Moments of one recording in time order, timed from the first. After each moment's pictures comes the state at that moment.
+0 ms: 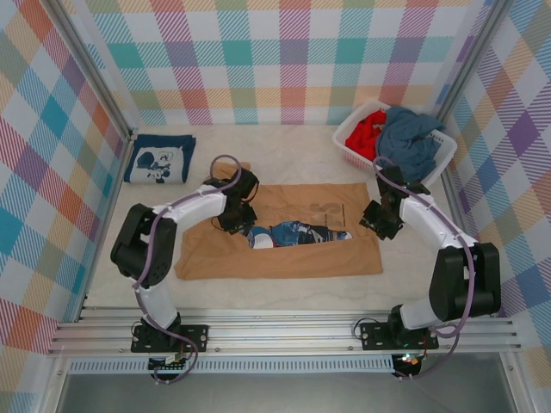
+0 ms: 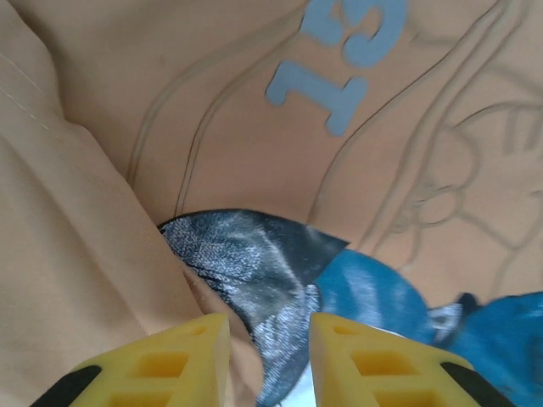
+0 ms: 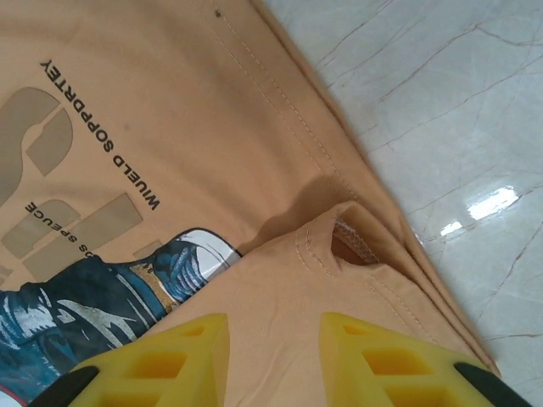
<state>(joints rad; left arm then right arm) -0.51 1.82 1.23 -0.78 -0.02 -0.92 0.14 1.45 0.99 -0.89 -0.09 0.76</state>
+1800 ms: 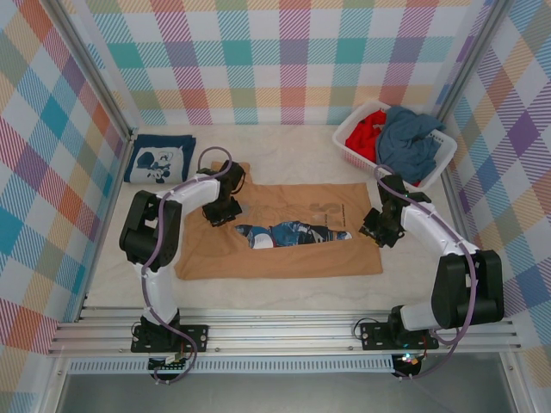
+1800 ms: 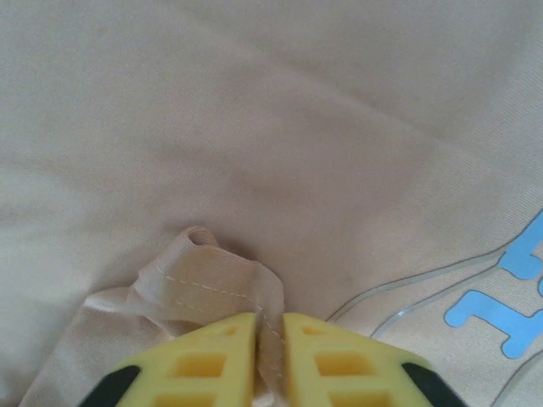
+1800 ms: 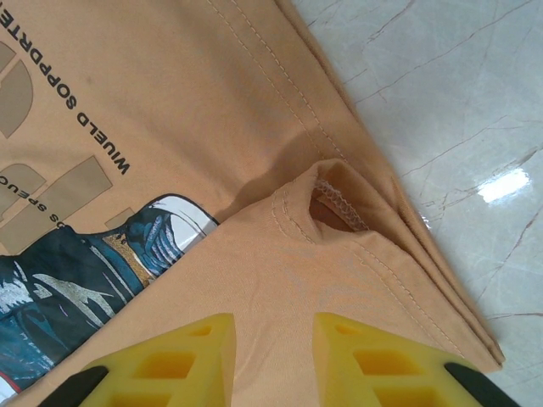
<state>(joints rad) -0.38 1.94 1.34 -0.85 -0.14 -0.83 0.14 1.40 0.91 -0.86 -0.13 0.76</state>
